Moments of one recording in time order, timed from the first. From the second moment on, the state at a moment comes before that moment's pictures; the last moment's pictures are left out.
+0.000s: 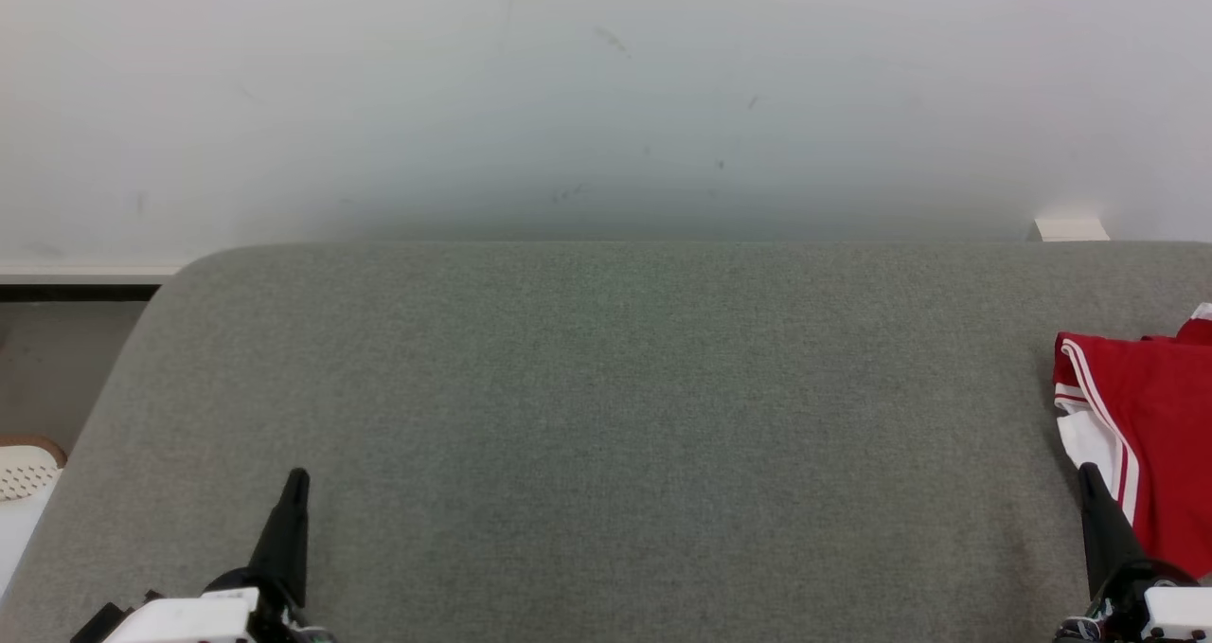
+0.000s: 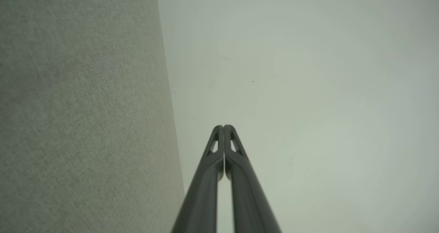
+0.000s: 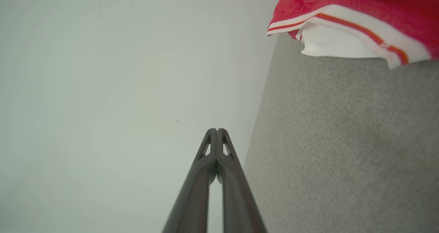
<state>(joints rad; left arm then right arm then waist) -0.11 0.05 0.11 0.25 -1.61 -0.13 0.11 -0.10 -0.05 -0.11 0.24 1.61 0.13 0.11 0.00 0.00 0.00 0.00</state>
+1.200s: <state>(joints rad) -0.11 0.05 0.11 0.25 -1.61 -0.13 0.11 -0.10 -0.05 -0.11 0.24 1.61 0.13 0.11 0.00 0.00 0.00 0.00</state>
